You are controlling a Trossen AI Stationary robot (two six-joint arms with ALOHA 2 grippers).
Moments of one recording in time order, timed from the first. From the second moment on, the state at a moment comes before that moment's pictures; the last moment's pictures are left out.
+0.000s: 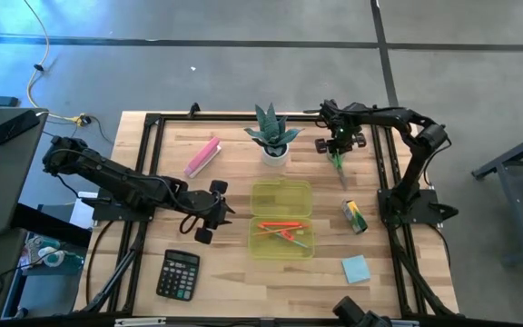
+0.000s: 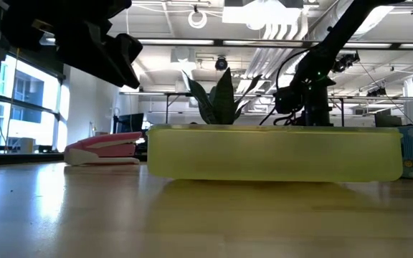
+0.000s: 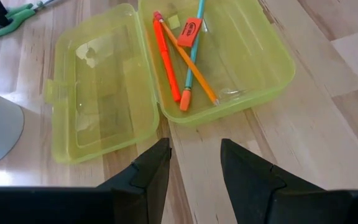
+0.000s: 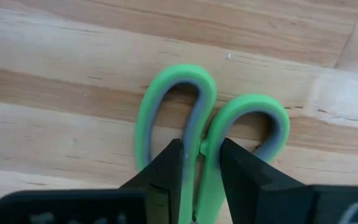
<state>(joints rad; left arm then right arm) -0.14 1.26 0.70 -0.22 -0.14 0.14 -0.85 1.80 1.03 -0.82 -0.03 0.54</state>
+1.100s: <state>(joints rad) -0.10 1.26 0.70 -0.22 -0.14 0.12 -0.76 1.26 1.03 -0.83 -0.06 0.53</state>
